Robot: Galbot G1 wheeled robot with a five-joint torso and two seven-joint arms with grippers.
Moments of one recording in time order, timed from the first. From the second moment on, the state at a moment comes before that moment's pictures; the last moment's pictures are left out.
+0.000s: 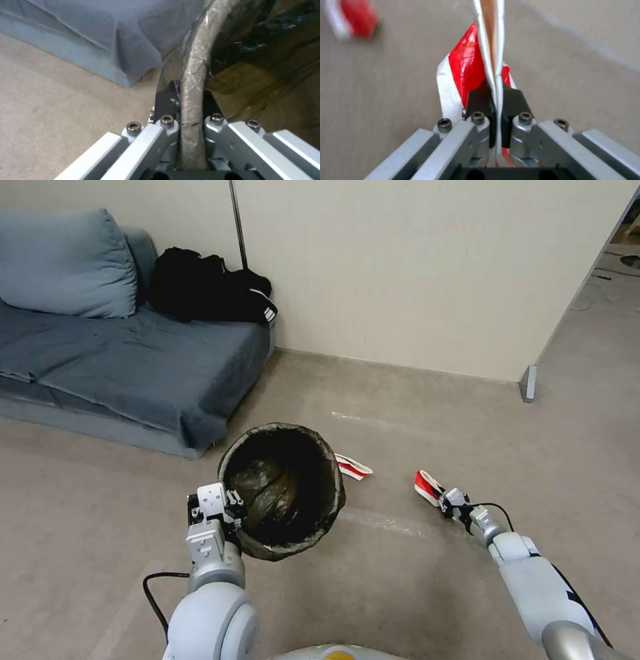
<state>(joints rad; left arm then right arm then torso) 1.58 -1.49 -0.30 -2.29 -0.13 0.48 -0.57 -0.86 1.24 0.53 0.74 -0.10 0.49 -0.36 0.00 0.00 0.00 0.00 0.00</state>
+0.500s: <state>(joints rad) 1.56 -1.48 -0.27 -2.24 -0.16 0.50 -0.57 -1.26 1.21 0.51 1.82 0.33 0.34 -0.29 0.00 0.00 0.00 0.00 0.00</state>
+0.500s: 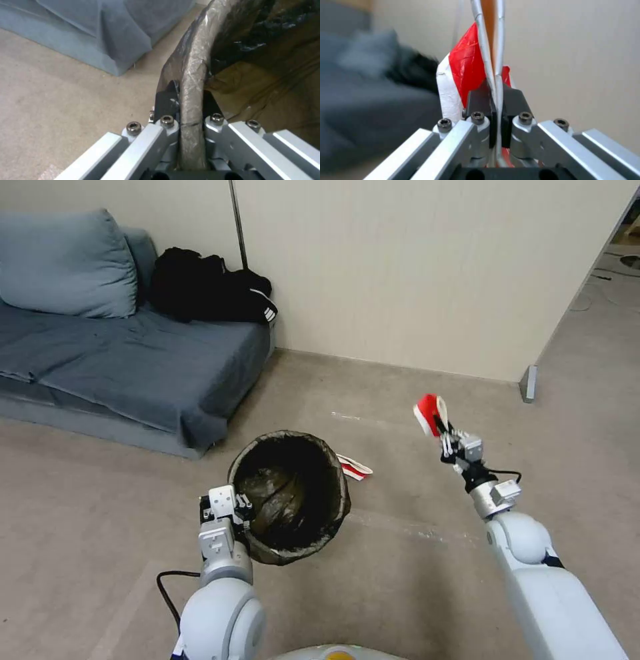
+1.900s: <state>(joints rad) 1.55 -1.45 -0.22 -2.26 -0.20 0.55 -0.54 -1.26 1.21 -0.02 1.83 0.15 0.29 -0.24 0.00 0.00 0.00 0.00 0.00</state>
